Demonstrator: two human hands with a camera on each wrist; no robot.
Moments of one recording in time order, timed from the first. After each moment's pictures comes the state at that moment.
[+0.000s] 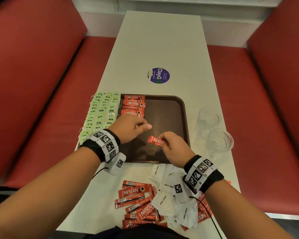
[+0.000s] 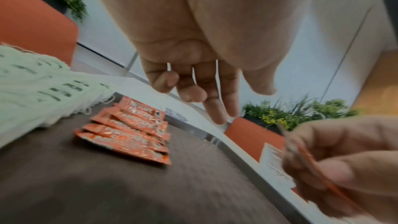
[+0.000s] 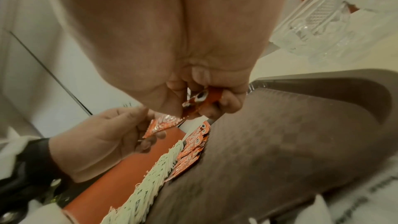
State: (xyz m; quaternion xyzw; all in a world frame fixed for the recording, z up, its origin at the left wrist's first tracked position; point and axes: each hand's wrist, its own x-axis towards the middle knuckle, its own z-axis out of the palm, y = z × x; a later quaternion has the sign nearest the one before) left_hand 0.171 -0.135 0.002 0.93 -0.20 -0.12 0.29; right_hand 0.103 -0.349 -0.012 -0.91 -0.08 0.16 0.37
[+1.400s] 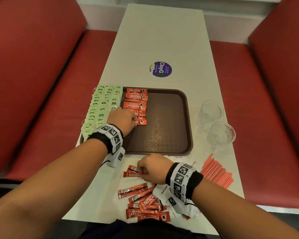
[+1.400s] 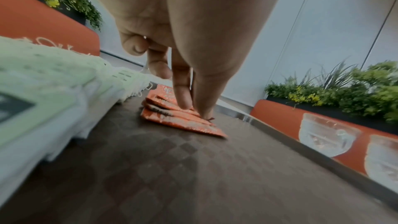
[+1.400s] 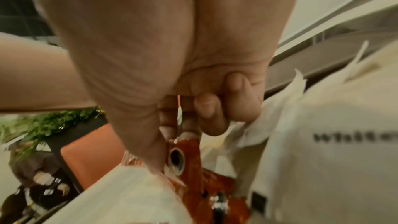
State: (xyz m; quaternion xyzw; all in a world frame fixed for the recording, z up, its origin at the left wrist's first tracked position) left_hand 0.180 -0.120 -0.037 0.99 -0.08 -0.08 0.03; right_hand 0.057 -0.292 -0.042 -0.88 -0.32 0.30 0.18
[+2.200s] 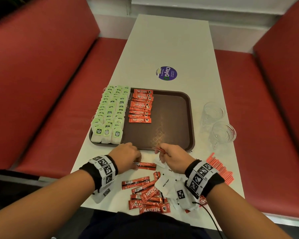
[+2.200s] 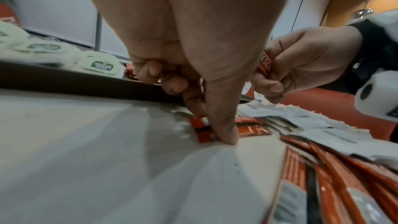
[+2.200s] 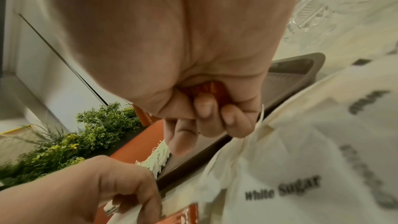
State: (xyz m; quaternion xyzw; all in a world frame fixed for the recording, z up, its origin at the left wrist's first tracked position) left_hand 0.054 -0.109 -0.046 0.93 -0.29 -0.23 0.00; right_hand 0.050 -0.337 -0.026 -0.88 -0.14 0.28 0.36
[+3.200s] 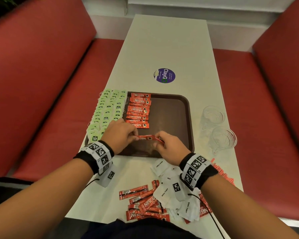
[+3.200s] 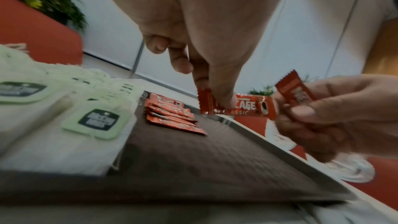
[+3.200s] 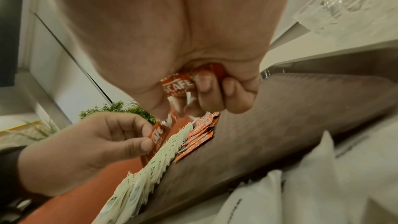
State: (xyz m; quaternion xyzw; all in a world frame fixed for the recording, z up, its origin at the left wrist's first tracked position) left_hand 0.122 -0.100 -0.019 0.98 -0.17 -0.03 0.13; right_hand 0.092 -0.329 -0.018 -0.90 -0.13 0.17 0.37
